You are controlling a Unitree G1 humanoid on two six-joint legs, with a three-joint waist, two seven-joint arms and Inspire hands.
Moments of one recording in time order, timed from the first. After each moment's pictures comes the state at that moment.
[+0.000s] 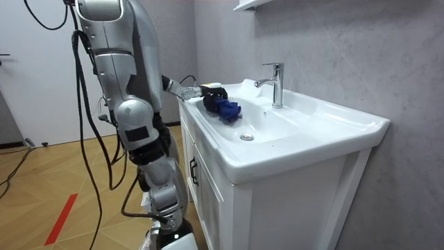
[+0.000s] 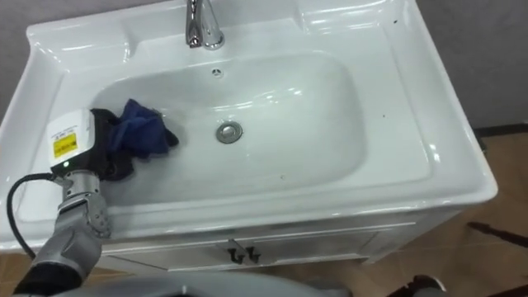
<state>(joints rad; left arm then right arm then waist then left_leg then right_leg) 0.07 0.28 -0.07 0.50 0.86 0.11 0.56 0.02 -0.33 0.05 1.33 -0.16 0.16 -0.07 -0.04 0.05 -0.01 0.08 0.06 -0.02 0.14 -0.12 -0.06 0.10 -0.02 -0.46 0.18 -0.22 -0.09</state>
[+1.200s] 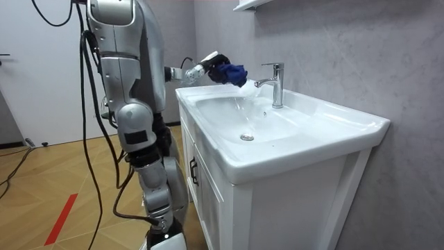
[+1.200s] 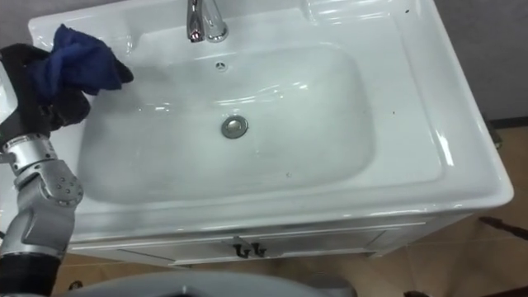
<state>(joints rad) 0.08 0.31 0.09 0.13 0.74 0.08 0.66 0.07 -0.31 0.07 1.33 -0.12 0.12 -0.04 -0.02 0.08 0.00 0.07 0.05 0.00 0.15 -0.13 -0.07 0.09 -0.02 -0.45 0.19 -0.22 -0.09</state>
